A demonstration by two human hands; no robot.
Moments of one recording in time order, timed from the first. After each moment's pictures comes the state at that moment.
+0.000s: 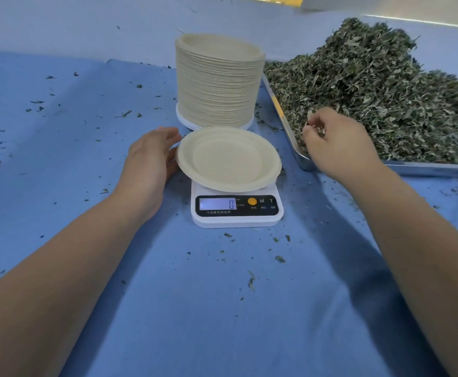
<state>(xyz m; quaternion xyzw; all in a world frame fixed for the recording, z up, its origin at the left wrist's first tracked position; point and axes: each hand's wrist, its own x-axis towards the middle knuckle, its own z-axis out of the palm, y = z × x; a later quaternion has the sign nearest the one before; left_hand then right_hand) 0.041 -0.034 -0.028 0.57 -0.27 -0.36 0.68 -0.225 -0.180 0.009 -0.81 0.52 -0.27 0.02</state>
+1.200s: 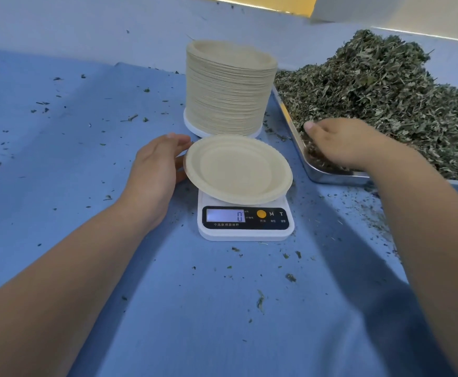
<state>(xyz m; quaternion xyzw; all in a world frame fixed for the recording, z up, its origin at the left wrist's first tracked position) 0.044 -0.040 -0.032 0.59 -0.29 -0.35 0.67 -0.215 -0.223 0.034 -0.85 0.52 -0.08 0.04</state>
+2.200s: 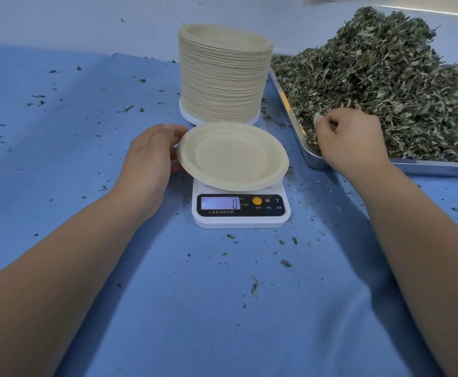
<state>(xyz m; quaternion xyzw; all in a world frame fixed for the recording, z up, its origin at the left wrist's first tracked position) 0.047 -0.042 -0.037 0.60 -0.31 -0.33 0.66 -0.223 -0.197 -0.001 -0.80 0.51 -0.33 0.00</state>
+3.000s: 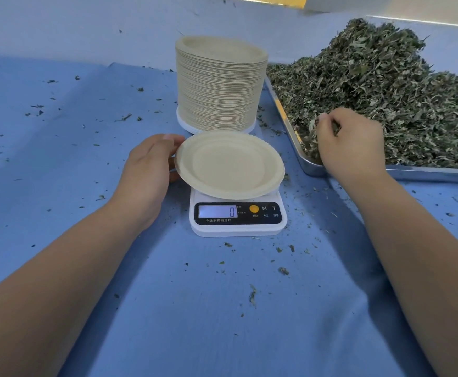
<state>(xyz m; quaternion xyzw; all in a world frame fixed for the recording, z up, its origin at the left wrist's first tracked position) 0.045 -0.039 -0.036 0.61 -0.33 -0.31 0.65 -0.223 -0.193 -0.004 -0.78 0.49 -0.40 -0.02</state>
